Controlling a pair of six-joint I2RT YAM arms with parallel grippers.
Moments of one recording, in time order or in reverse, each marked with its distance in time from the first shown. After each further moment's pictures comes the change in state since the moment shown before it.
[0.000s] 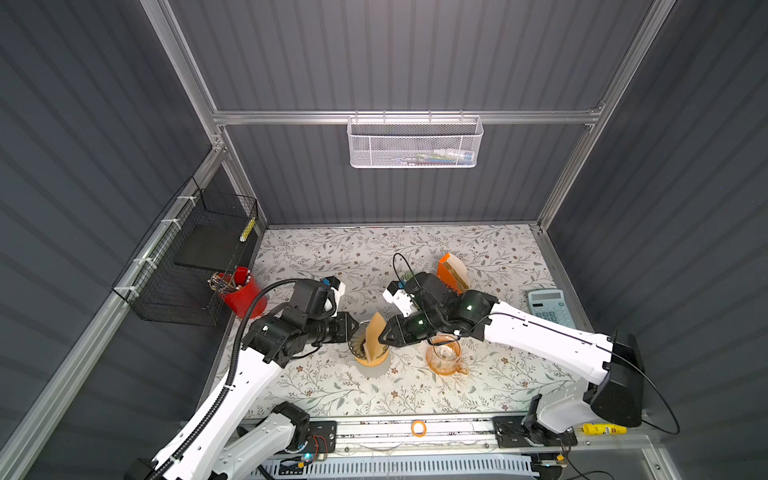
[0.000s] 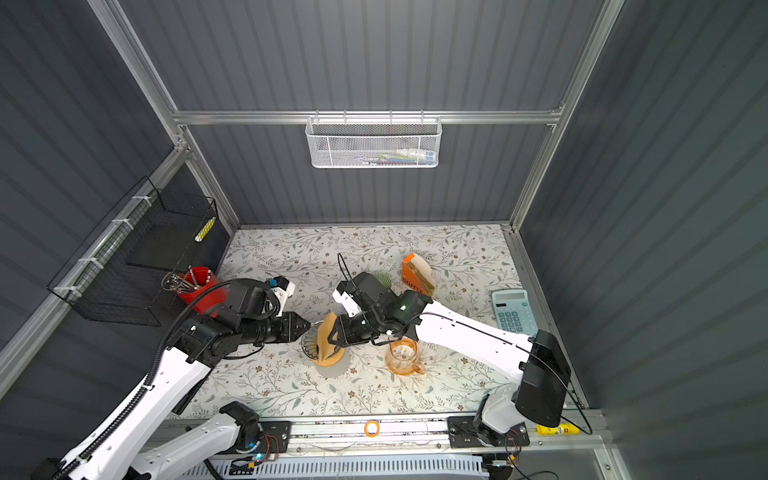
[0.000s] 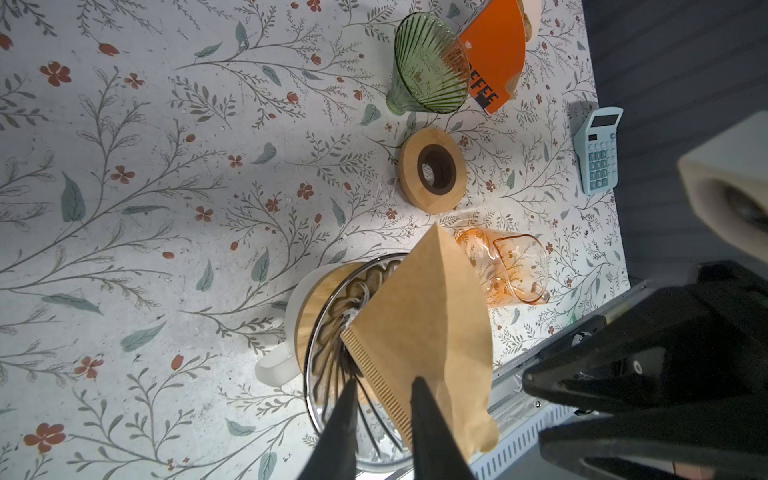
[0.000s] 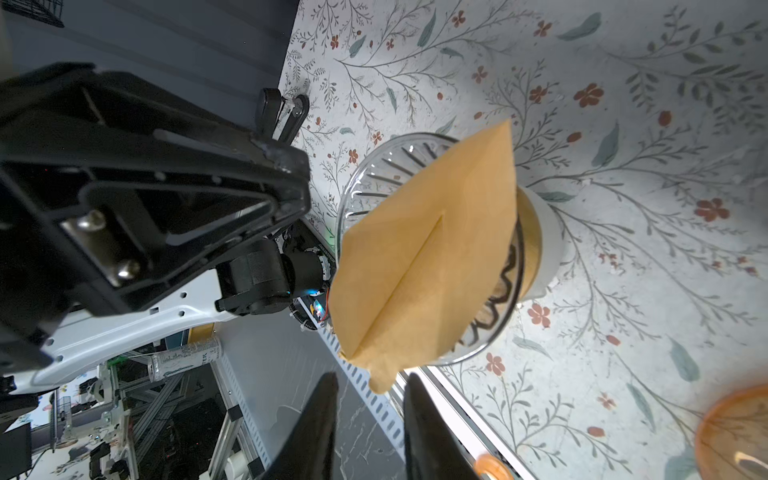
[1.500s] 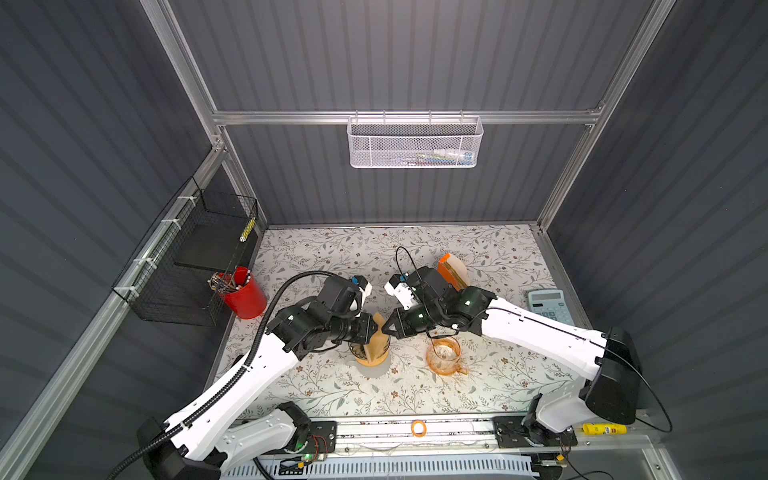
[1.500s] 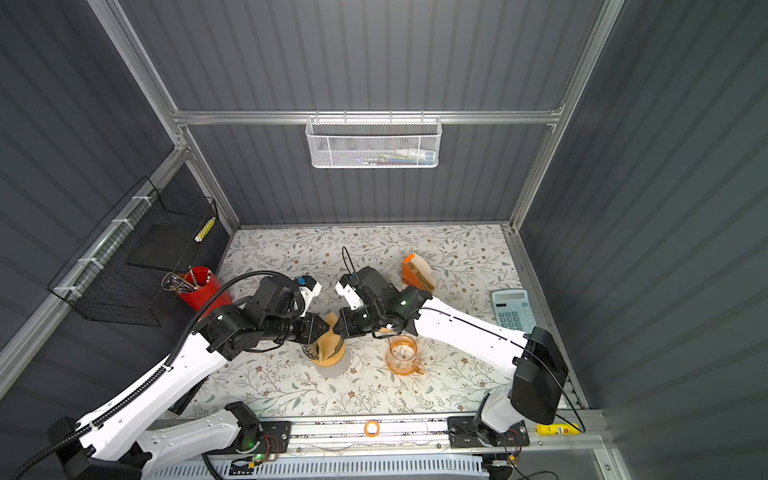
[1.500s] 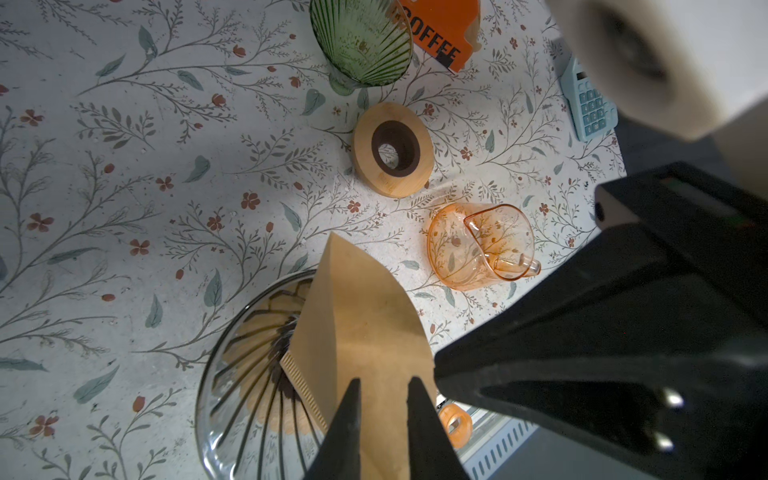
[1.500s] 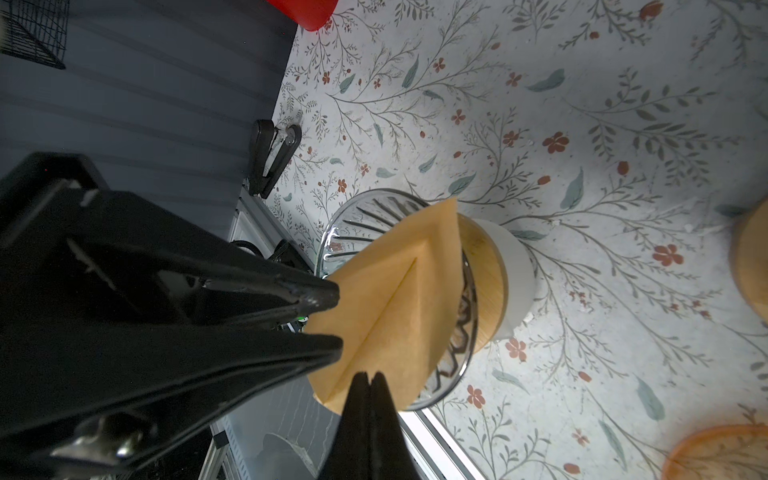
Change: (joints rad) left arm -0.195 0.117 0.060 0.030 -0.080 0.009; right arm -0.050 0.032 -0.024 0.071 -0.006 -0.032
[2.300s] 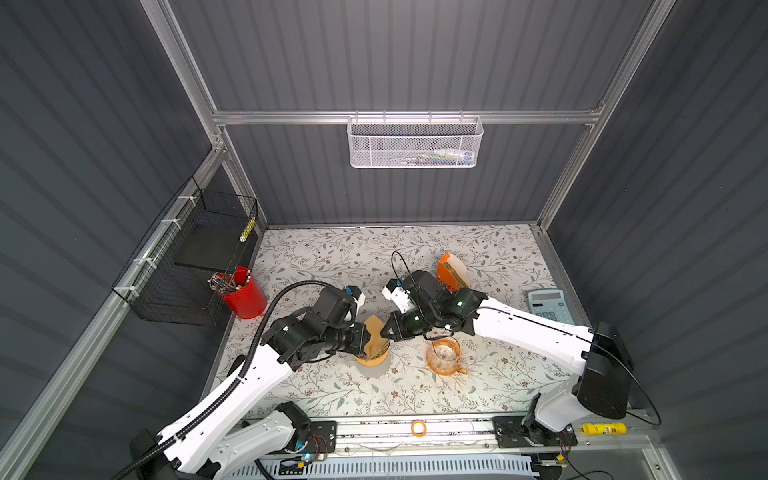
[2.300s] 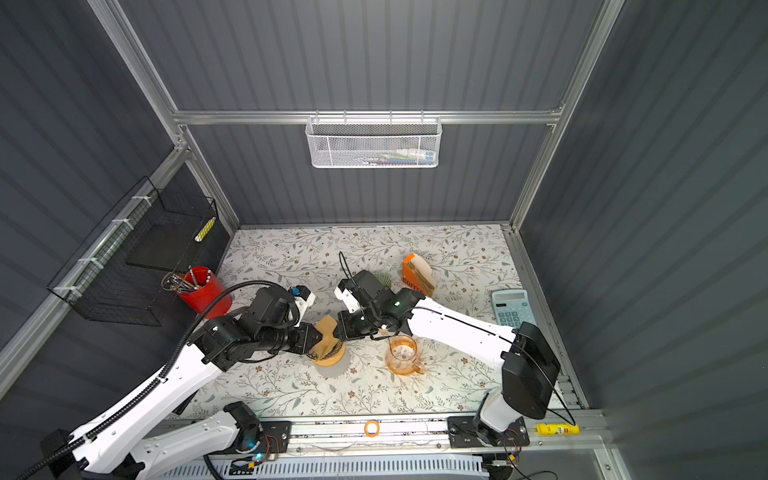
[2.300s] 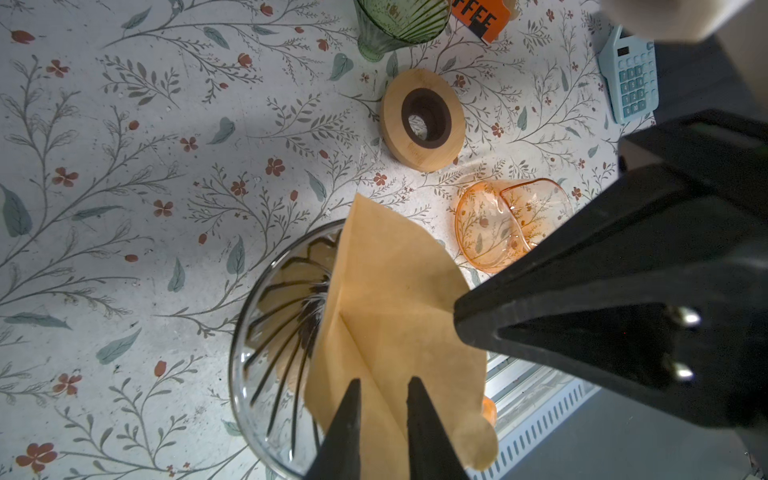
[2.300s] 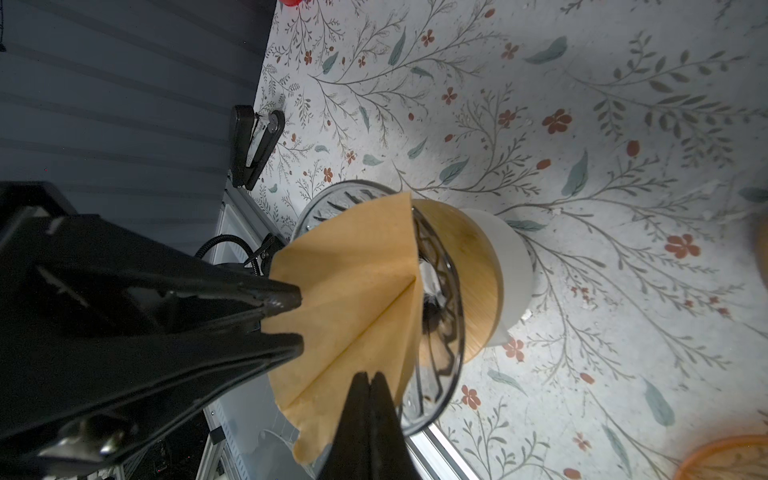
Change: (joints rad) left arm 0.000 -0.078 -0.097 -0.018 -0.030 -0.005; right arm 0.000 0.041 -0.015 0.014 -0.012 0.001
